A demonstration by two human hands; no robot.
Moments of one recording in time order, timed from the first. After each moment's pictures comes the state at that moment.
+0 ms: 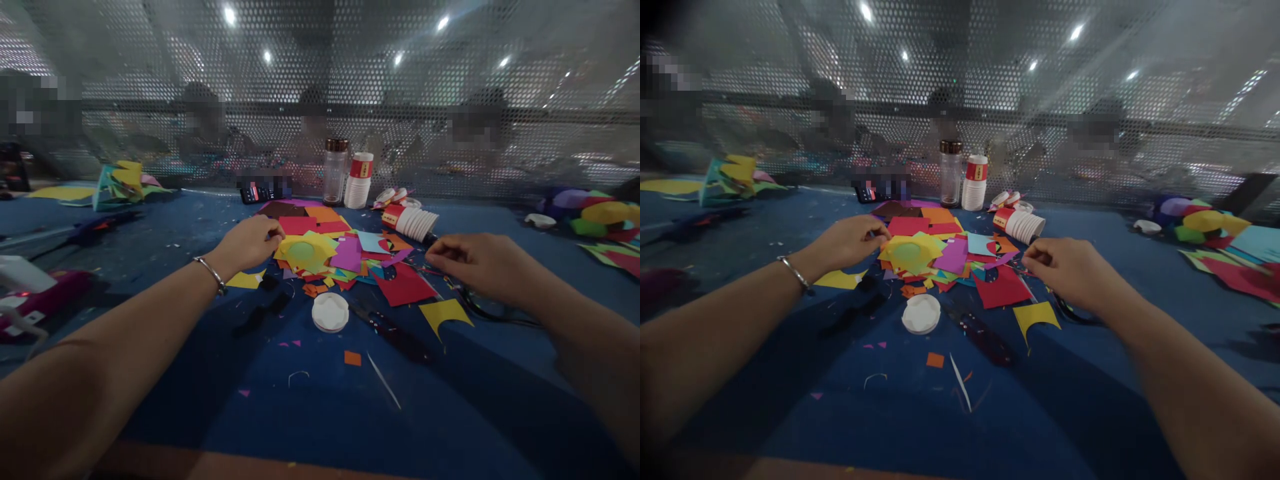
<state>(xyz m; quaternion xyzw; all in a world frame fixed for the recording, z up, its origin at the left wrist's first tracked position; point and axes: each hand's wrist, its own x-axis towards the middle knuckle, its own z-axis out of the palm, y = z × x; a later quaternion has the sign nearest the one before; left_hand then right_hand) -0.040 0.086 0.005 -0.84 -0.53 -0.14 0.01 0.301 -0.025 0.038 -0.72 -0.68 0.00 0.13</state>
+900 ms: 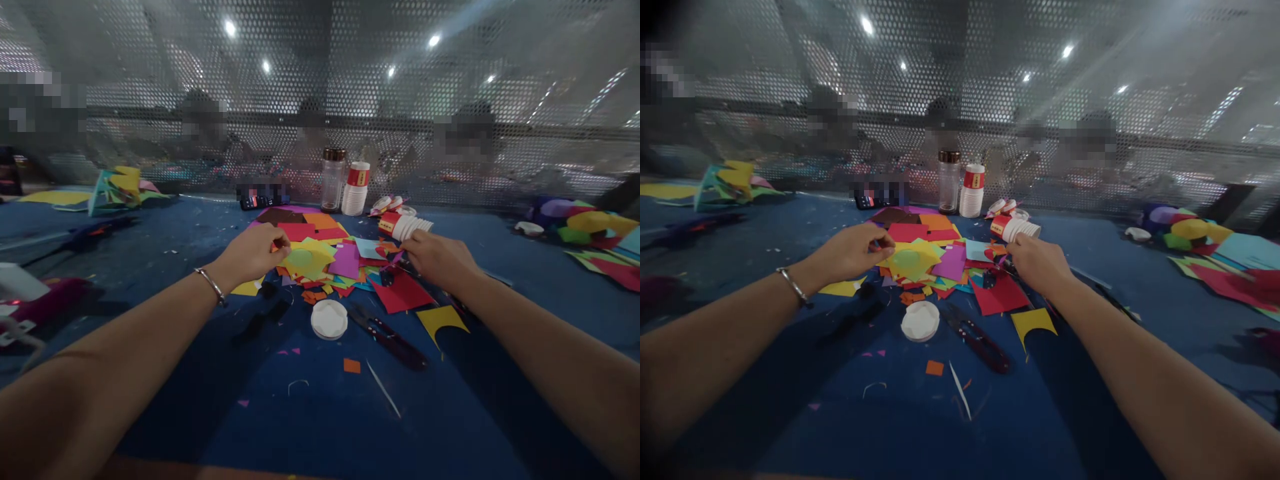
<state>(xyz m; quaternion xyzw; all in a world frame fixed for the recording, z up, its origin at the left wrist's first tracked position) -0.036 0.078 0.004 -0.85 -0.49 -0.17 -0.02 0.292 0.016 0.016 -0.65 -0.73 -0.19 -0.08</state>
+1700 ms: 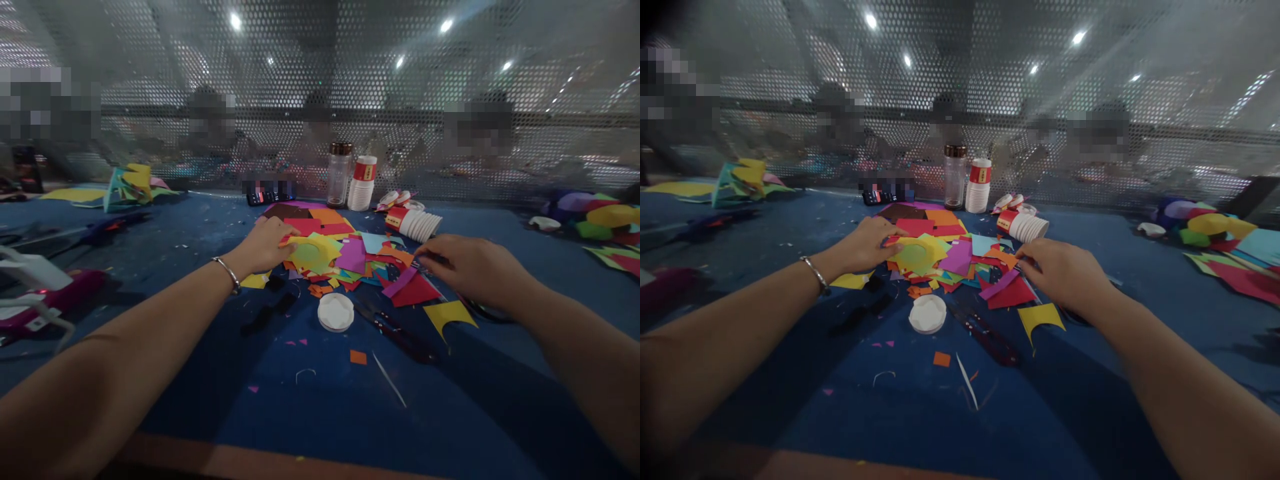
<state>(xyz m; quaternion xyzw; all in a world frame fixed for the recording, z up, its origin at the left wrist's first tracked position) -0.033 0.088 0.000 -0.86 -0.48 -0.15 0.01 0.296 -0.015 0.029 -0.66 -0.74 -0.13 0.02</state>
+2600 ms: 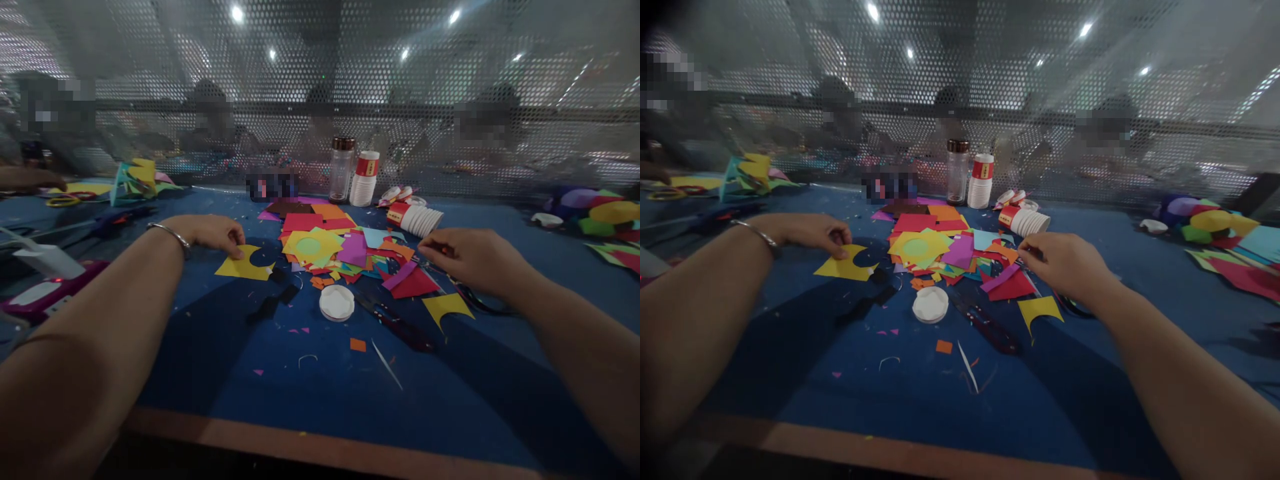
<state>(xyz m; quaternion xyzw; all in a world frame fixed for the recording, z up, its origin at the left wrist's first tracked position) -0.120 0.107 0.029 -0.80 -0.55 0.00 -0.23 0.307 -0.013 0.024 -0.63 -0.76 -0.07 0.12</state>
